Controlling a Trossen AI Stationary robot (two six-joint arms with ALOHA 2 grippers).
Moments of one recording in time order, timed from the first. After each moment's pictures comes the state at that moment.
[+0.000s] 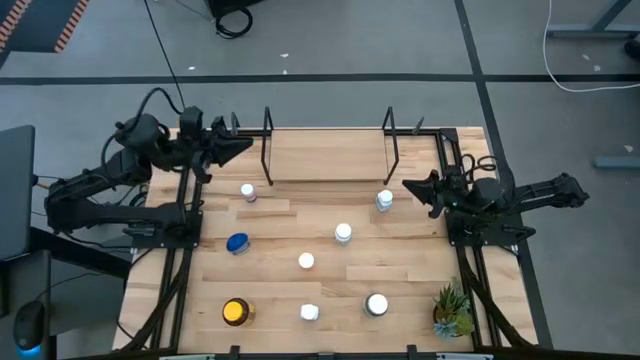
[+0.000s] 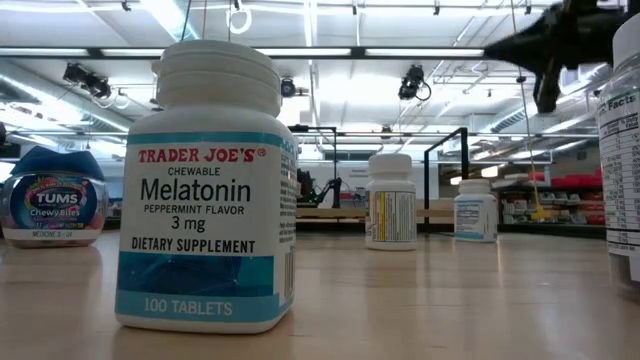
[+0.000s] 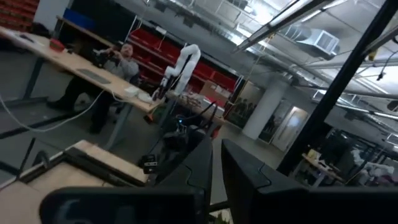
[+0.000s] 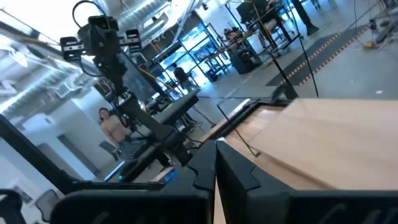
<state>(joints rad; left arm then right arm) 0.28 0.82 1.08 -0.06 0.17 -0.52 0.17 0.28 0.24 0.15 0.50 0.59</state>
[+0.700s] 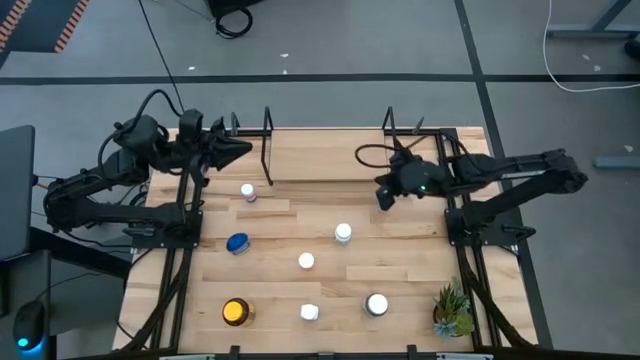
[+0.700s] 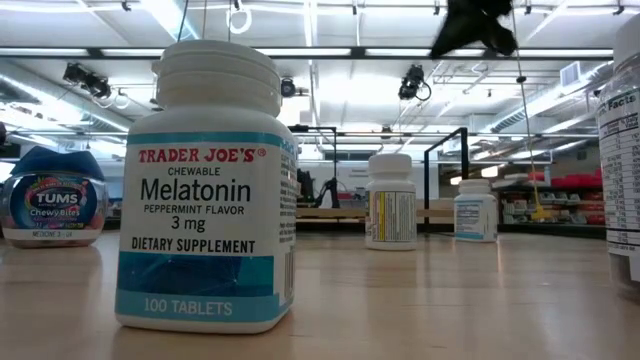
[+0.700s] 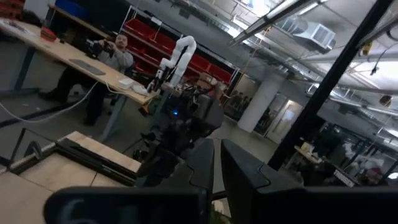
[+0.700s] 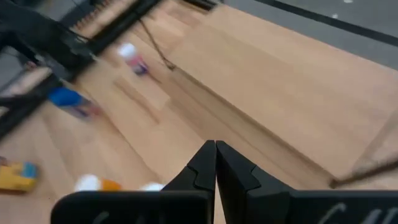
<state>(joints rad) 0.25 0.82 1.09 -0.10 0.17 -0.57 0.08 1.15 1.16 -0.77 0.45 0.79</state>
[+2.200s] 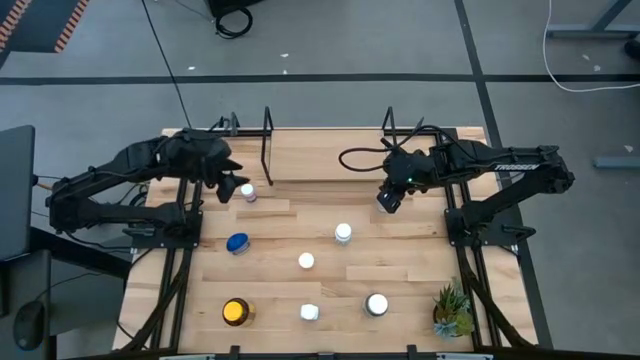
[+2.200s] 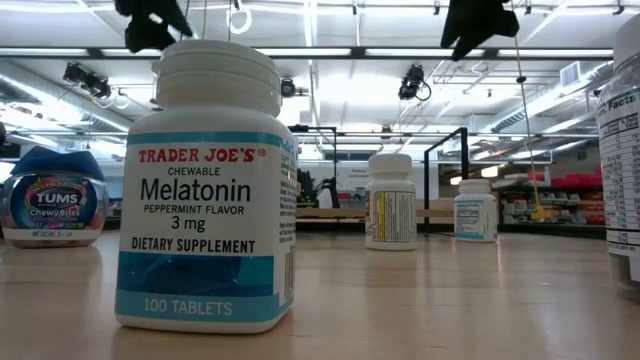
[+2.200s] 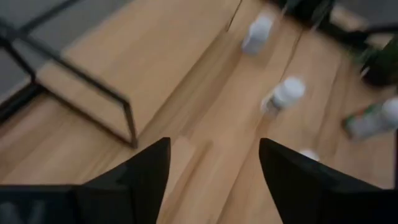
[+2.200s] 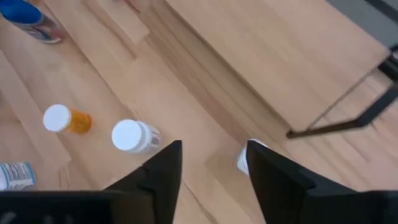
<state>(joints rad) 0.32 0.87 1.09 -0.96 -0.01 -0.29 0.04 1.27 1.40 -1.19 0.30 0.73</state>
